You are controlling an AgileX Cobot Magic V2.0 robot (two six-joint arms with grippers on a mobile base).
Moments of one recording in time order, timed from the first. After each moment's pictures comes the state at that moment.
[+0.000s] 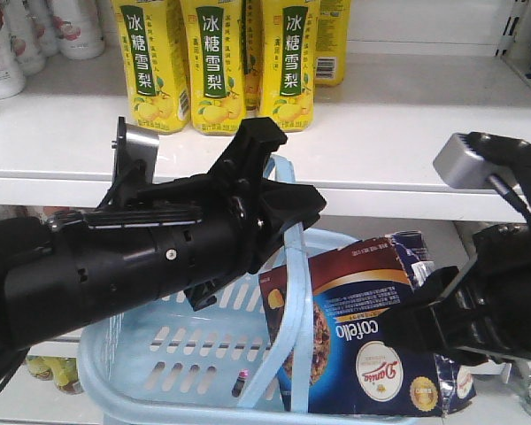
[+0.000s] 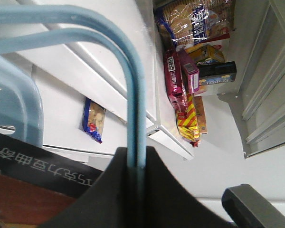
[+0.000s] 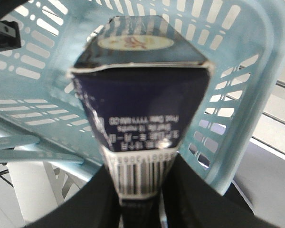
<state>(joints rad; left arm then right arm) -0.87 1.28 -0.97 -1.76 0.05 0.32 0.47 1.04 -1.08 0.40 1.15 0.04</state>
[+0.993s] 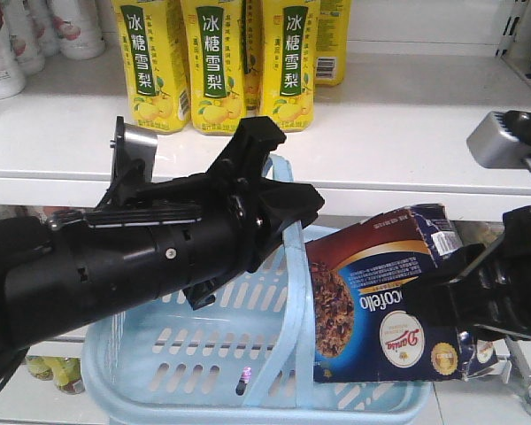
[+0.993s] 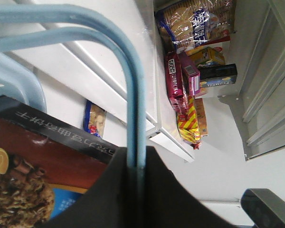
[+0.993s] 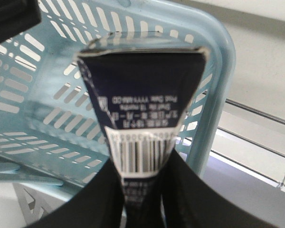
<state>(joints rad) -0.87 1.28 -0.97 -1.76 0.04 0.32 0.47 0.99 -1.08 0.27 1.09 0.12</state>
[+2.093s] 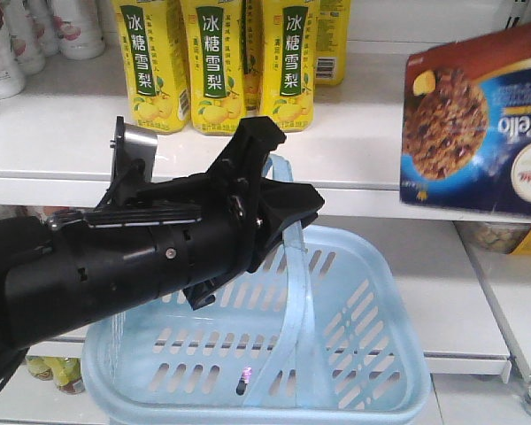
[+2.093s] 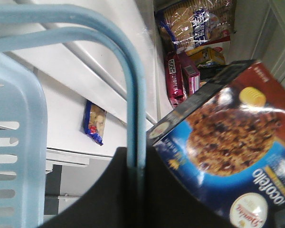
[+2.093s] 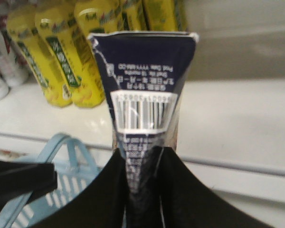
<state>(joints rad) -0.87 1.28 -0.97 -1.76 0.04 0.32 0.47 0.70 -1.08 -0.14 0.72 0.41</state>
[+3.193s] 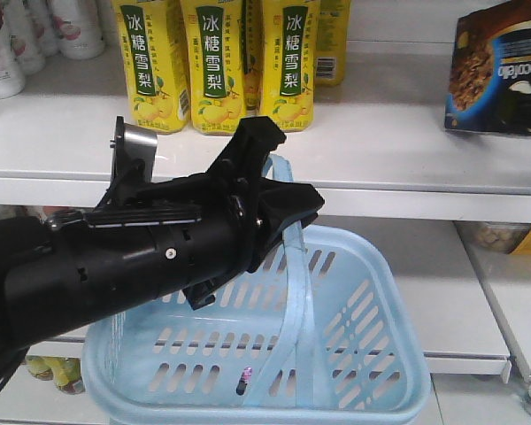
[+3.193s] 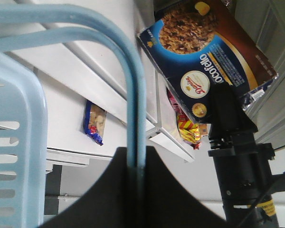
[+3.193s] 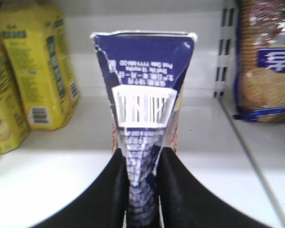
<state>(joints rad) -0.87 1.28 -0.97 -1.76 0.04 0.32 0.20 1.03 -0.92 -0.91 0.20 0.96</state>
